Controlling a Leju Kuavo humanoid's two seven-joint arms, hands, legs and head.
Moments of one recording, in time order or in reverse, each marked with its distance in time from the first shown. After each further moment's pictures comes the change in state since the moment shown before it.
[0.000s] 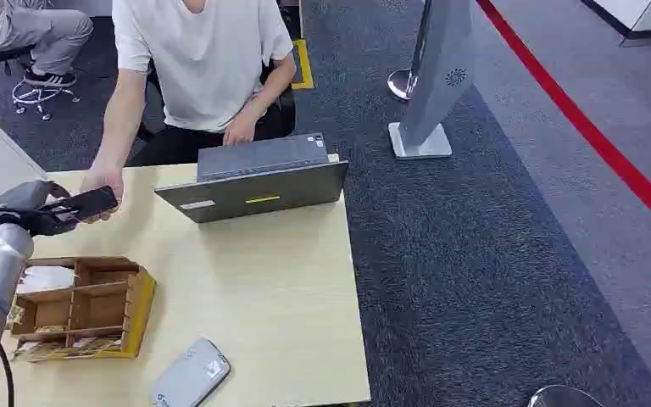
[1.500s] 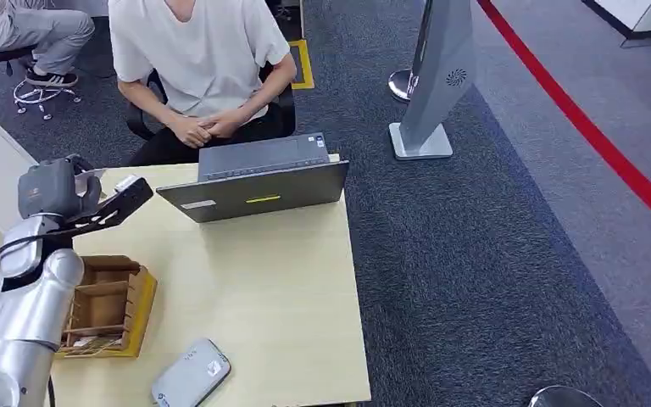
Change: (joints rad) left arm 0.295 -0.091 -0.173 -0.499 0.162 0.378 -0.005; right arm 0.001 -0.001 -0.016 0.000 -0.050 -0.017 -0.003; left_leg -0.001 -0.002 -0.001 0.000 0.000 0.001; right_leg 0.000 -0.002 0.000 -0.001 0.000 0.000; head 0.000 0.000
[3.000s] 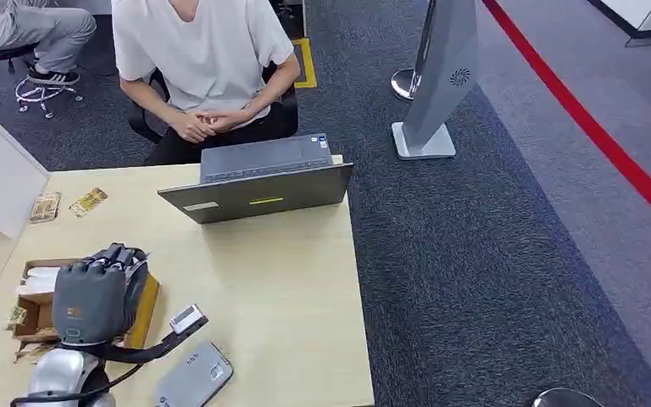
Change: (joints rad) left arm 0.658 0.095 -0.258 -0.807 -0.227 0.208 0.068; right arm 0.010 0.017 -0.108 0.000 -0.144 -0.053 -0.025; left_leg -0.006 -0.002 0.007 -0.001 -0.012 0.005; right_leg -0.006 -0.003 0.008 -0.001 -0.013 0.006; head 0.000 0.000
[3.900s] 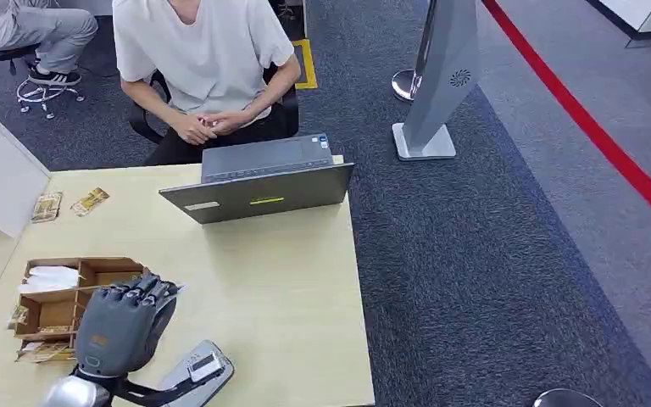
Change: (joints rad) left arm 0.087 0.047 -0.074 -0.089 0.003 -0.093 -0.063; right arm -0.004 0.003 -0.037 0.000 -0.021 -0.002 -0.001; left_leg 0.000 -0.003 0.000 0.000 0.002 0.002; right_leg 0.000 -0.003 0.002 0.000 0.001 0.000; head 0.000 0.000
